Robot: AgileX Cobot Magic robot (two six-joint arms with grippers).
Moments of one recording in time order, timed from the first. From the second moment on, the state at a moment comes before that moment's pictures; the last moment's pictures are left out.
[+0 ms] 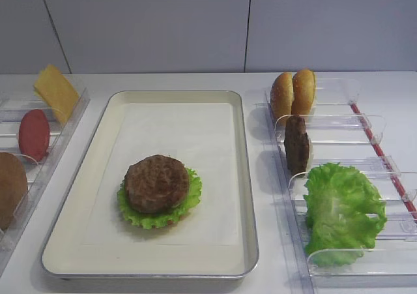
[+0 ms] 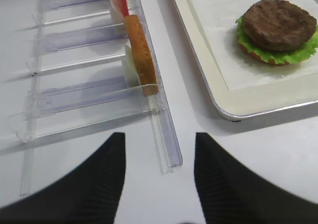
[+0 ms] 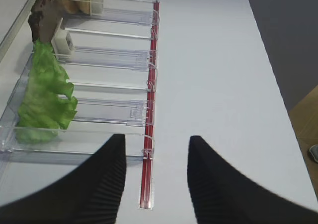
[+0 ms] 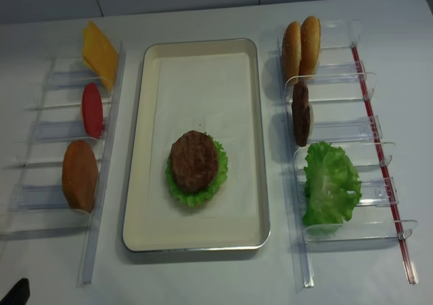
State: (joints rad) left arm -0.21 -0.02 -0.48 0.05 1.18 -0.05; right arm -0.12 -0.02 -0.47 0.13 1.15 -0.18
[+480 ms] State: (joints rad) left arm -0.21 -0.02 -0.50 0.06 1.17 -0.06; right arm -0.12 -0.02 -0.47 0.13 1.15 -0.18
